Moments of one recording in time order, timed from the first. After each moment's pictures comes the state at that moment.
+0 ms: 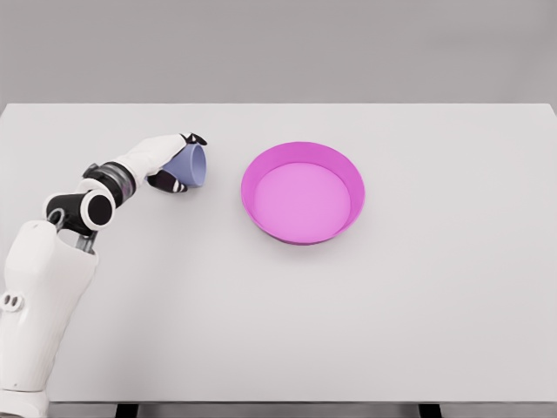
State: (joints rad) left arm -0.45 0.25 -0.23 -1.42 -0.81 0.09 -0.61; right arm -0.01 0.00 -0.07 -0.01 0.08 -0.06 0.09
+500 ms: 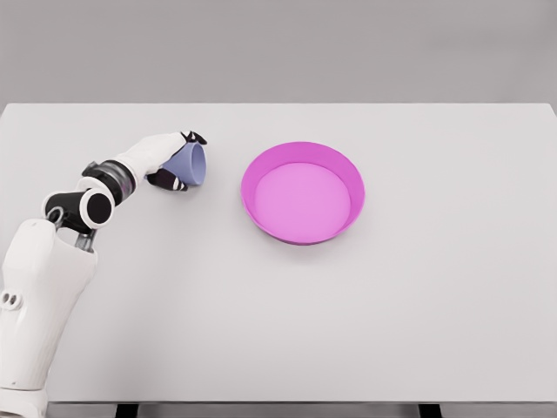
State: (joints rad) left arm -0.46 0.25 -0.24 -1.43 -0.80 0.09 -0.61; right arm -0.01 0.00 -0.07 -0.01 0.08 -0.06 0.09
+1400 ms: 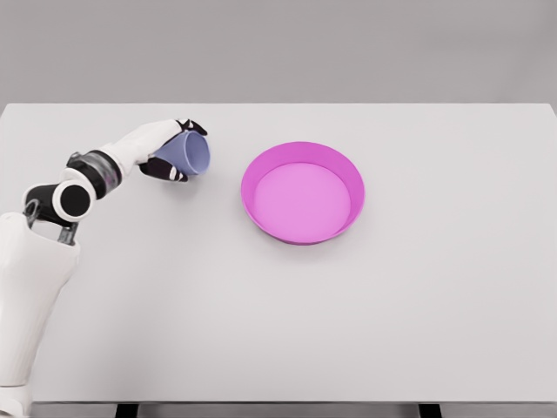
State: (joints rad) left arm -0.47 0.30 -0.21 -1.45 -0.64 0.04 -0.61; right arm -0.01 0.00 -0.07 -0.01 0.08 -0.06 0.09
